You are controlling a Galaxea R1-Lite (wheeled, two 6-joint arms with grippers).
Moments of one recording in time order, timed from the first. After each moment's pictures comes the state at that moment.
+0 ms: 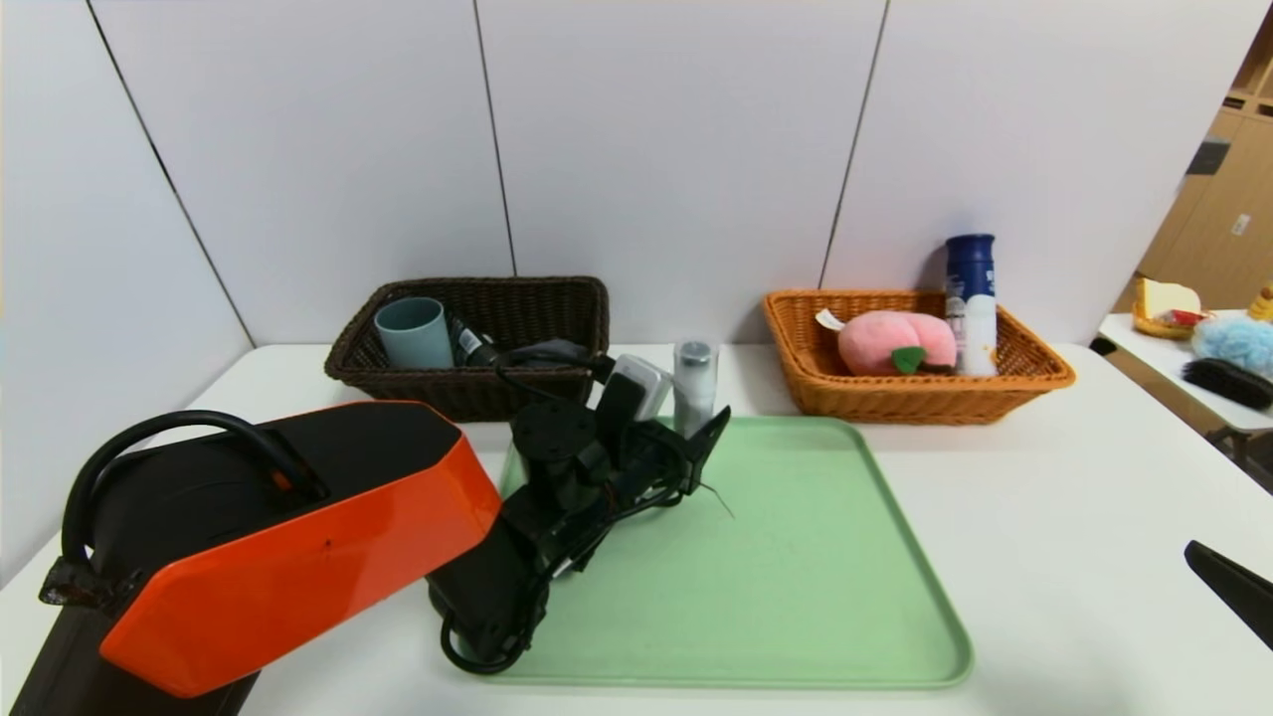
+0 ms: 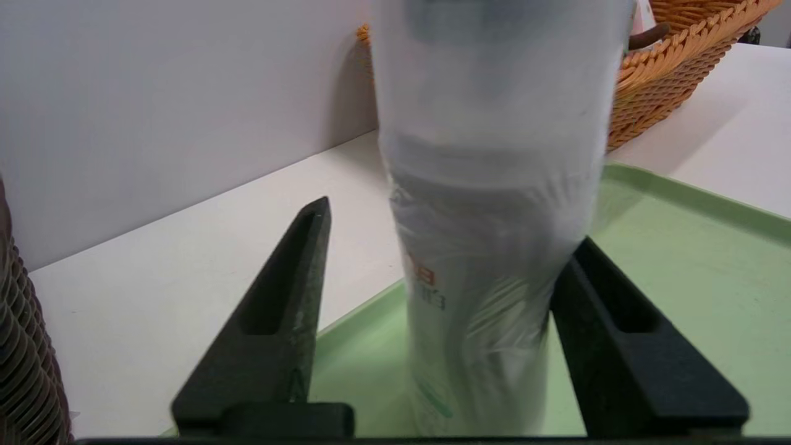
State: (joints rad) left arm -0.70 2.35 -0.99 -1.52 -0.04 0.08; right arm -0.14 0.71 -0.23 -0.36 0.32 -0.04
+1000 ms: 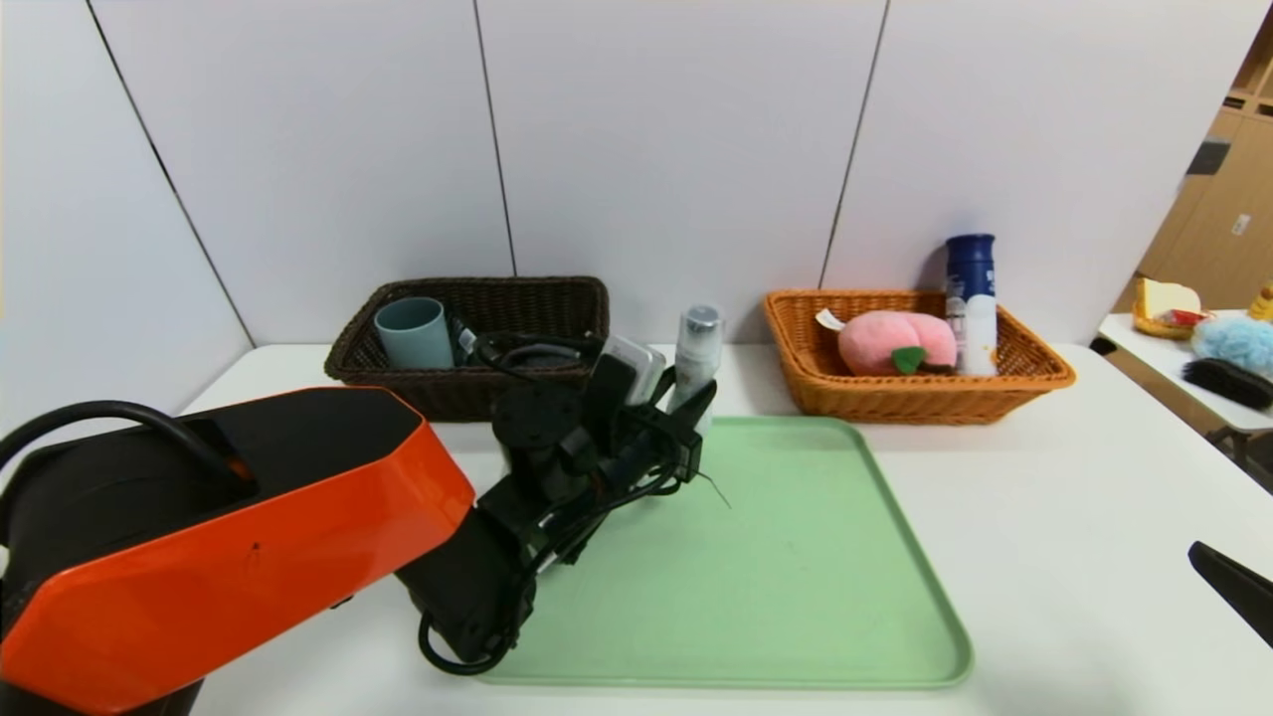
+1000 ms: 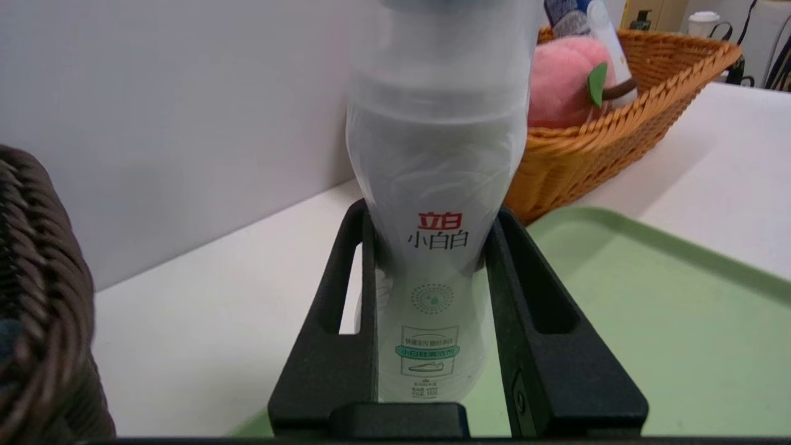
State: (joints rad) left arm -0.70 2.25 -0.94 -1.52 -0.04 0.08; right arm -0.14 0.70 -0.23 -0.36 0.32 -0.04
